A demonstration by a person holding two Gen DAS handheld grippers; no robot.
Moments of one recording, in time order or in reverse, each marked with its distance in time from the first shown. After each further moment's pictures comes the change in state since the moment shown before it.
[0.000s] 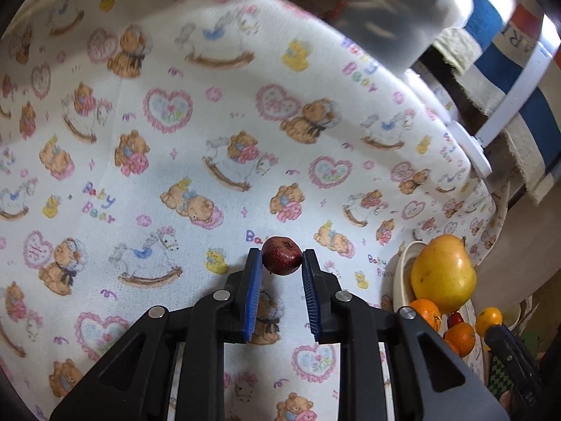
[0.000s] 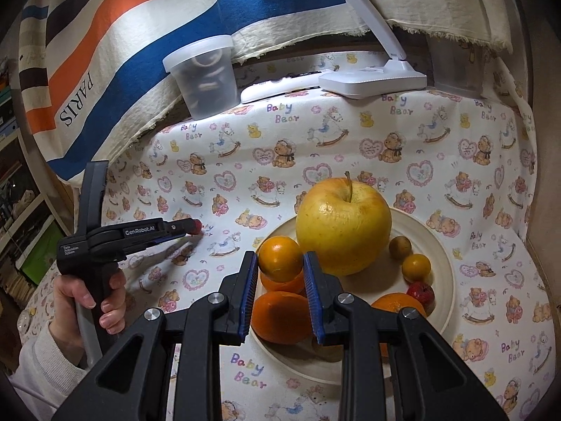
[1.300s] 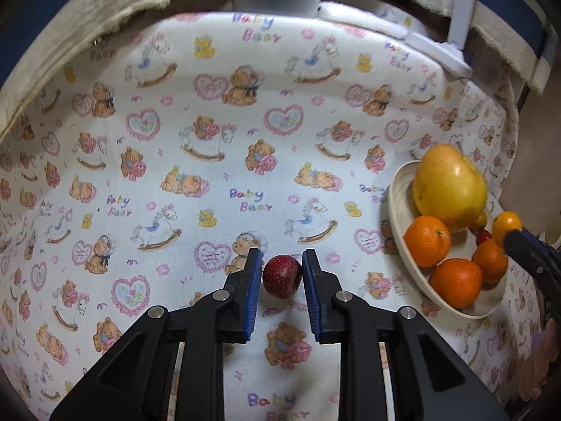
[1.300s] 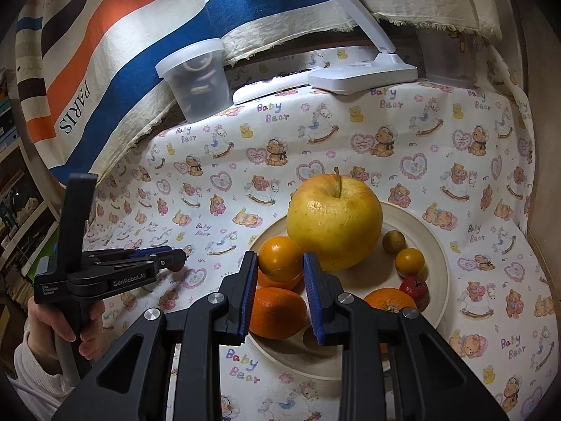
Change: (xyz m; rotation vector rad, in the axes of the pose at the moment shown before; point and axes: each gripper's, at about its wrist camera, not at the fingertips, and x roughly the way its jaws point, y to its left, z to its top) left arm -0.023 -0.057 -0.022 0.286 0.111 0.187; right arm -0.005 -0.009 0.000 0.030 0.005 0.021
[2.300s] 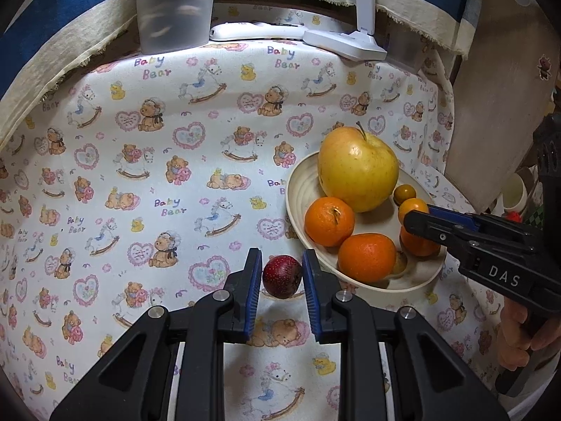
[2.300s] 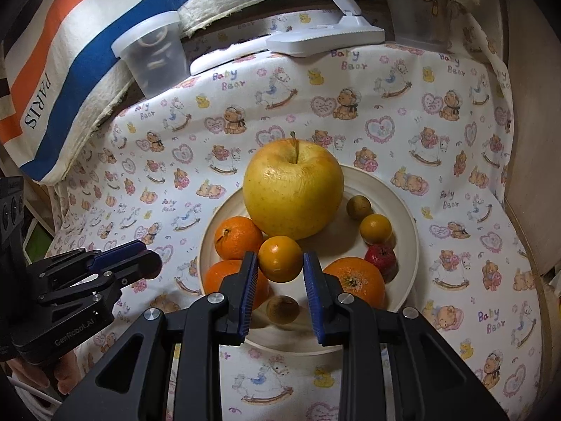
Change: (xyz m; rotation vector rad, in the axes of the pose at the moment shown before) left arm -0.025 -0.065 -0.026 0.138 -0.043 -0.117; right arm 0.011 -0.020 0.000 0.061 0.172 -0.120
